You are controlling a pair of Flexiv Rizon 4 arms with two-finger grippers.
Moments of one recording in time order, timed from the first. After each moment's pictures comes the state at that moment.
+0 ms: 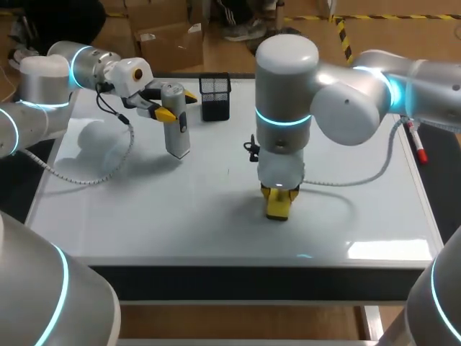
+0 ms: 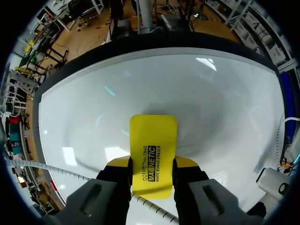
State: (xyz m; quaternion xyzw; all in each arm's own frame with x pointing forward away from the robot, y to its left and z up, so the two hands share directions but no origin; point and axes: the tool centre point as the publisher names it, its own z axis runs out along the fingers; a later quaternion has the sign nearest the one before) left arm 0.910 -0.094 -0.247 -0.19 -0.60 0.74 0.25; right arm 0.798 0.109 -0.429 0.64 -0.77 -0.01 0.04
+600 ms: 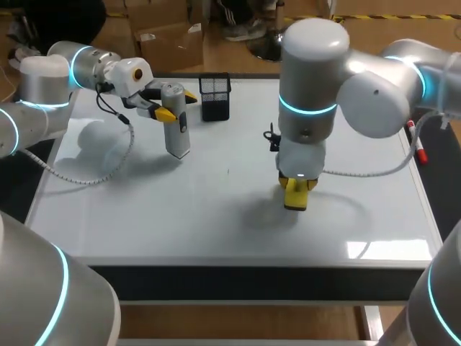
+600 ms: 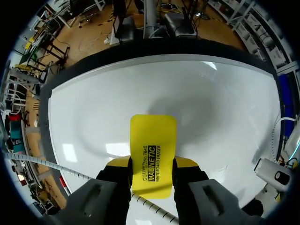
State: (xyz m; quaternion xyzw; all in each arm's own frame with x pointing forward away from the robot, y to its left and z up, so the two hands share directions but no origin) left arm 0.910 -0.094 -0.247 -0.19 -0.60 0.74 0.25; right arm 0.801 0.073 -0.393 0.64 -0.76 0.00 0.03
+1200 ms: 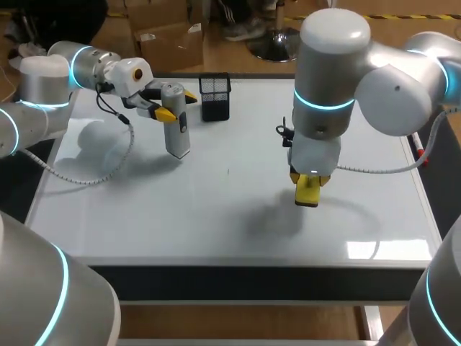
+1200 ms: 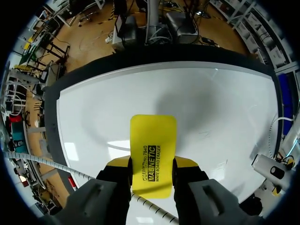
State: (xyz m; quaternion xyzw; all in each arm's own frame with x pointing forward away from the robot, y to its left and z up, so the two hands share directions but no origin) left arm 0.910 -0.094 -0.247 -0.19 -0.60 0.74 0.25; right arm 0.794 0.055 -0.370 0.64 -0.77 0.01 0.02
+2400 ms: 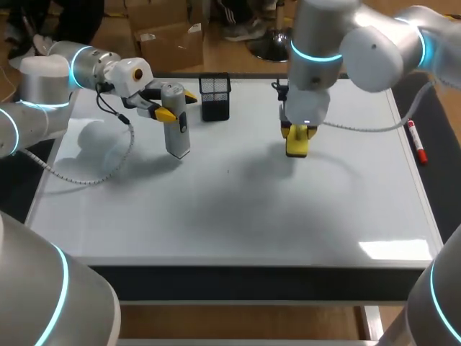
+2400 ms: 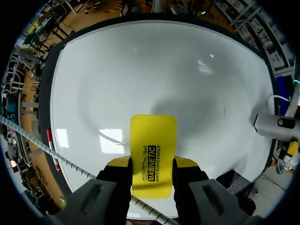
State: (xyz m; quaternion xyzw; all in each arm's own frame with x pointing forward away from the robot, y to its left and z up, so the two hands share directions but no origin) left arm 0.910 -0.094 -0.247 -0.19 -0.60 0.74 0.25; right arm 0.946 0.064 -0.379 0.68 -0.74 0.00 -0.01
